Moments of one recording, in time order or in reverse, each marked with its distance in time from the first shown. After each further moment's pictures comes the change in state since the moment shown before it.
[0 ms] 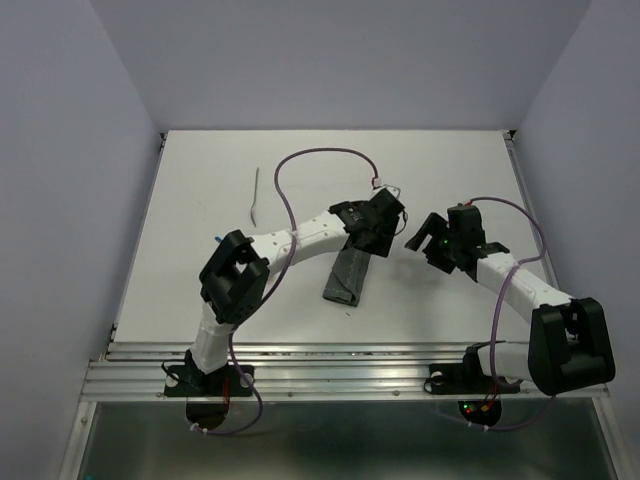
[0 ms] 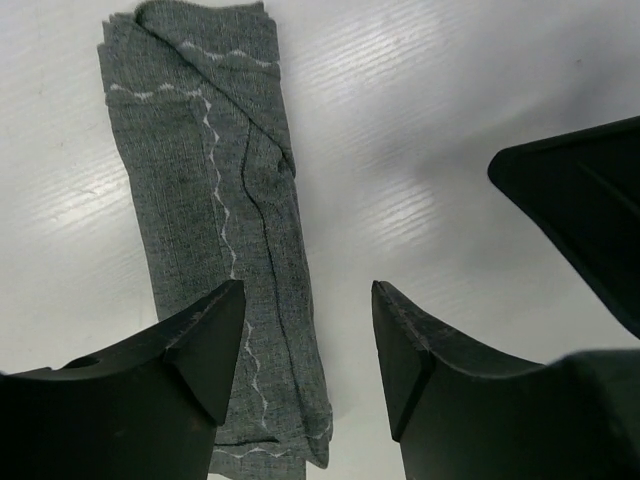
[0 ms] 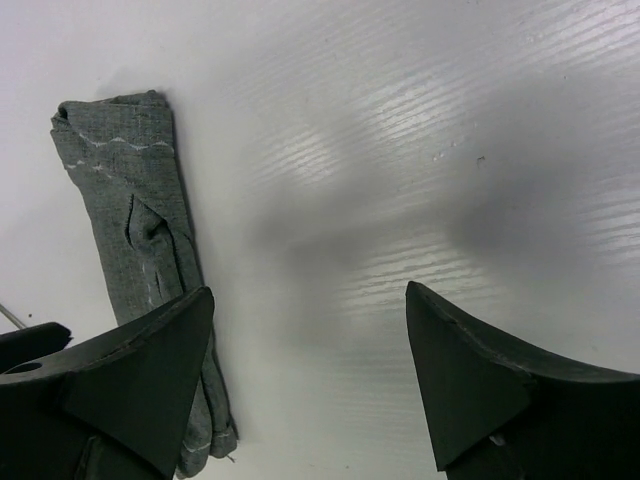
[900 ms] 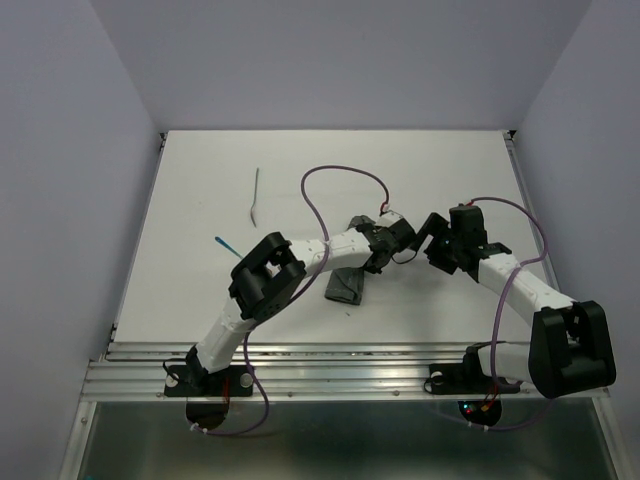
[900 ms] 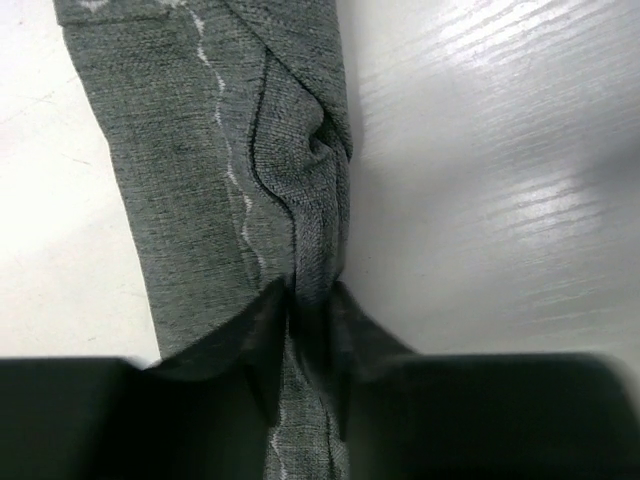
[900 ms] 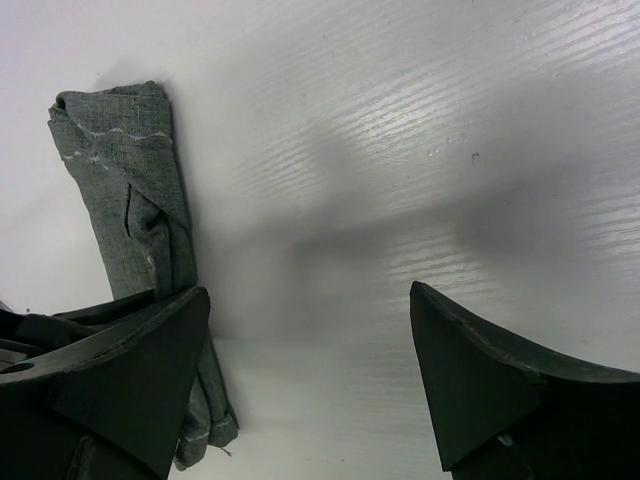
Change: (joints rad) left arm -0.092 0.209 0.027 -0.065 -0.263 -0.007; right arm -0.012 -0.016 0.000 -0.022 0.000 -0.019
